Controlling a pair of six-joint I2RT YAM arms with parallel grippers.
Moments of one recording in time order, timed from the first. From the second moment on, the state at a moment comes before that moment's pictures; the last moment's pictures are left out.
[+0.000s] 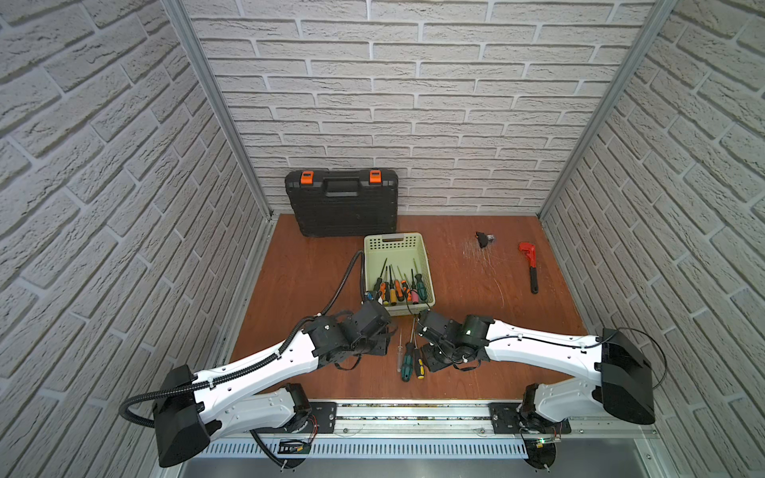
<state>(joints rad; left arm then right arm) -1.03 1.06 0.79 -0.74 -0.12 -0.84 1.03 1.42 0.91 -0.80 0.03 0.74</state>
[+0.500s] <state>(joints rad) -1.07 1.06 0.75 -0.71 -0.21 -0.93 1.05 1.59 0.95 -0.72 0.03 0.82</state>
